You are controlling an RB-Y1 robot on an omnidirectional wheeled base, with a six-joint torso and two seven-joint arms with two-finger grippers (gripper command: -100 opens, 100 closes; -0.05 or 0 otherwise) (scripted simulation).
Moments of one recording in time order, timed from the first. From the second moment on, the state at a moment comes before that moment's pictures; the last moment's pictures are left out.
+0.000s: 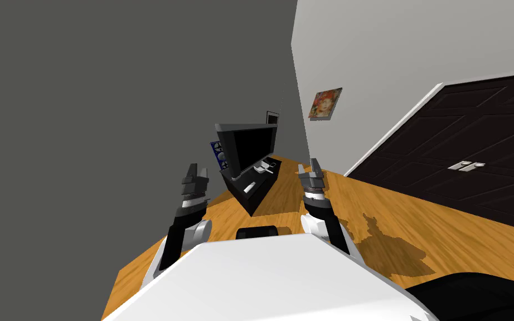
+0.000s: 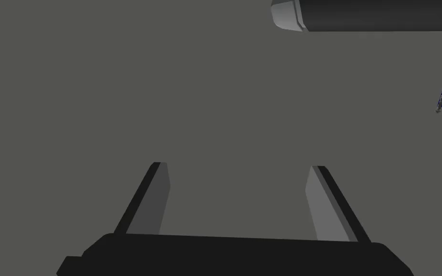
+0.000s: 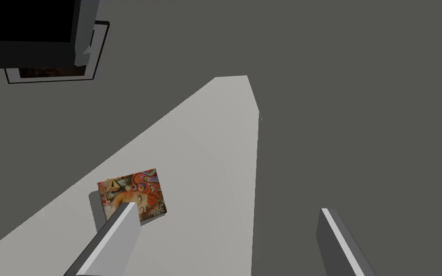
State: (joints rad) left arm 0.51 0.00 0.01 -2.36 -0.01 -0.37 -0.09; right arm 0.54 -0.03 0.01 -2.39 0.04 -0.40 -0.03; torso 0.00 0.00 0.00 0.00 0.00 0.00
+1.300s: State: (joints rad) left arm 0.55 0.29 0.06 -2.12 0.22 -0.11 0.07; right arm 0.54 -0.03 0.01 -2.39 0.04 -0.40 -0.03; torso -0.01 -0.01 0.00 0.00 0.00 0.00
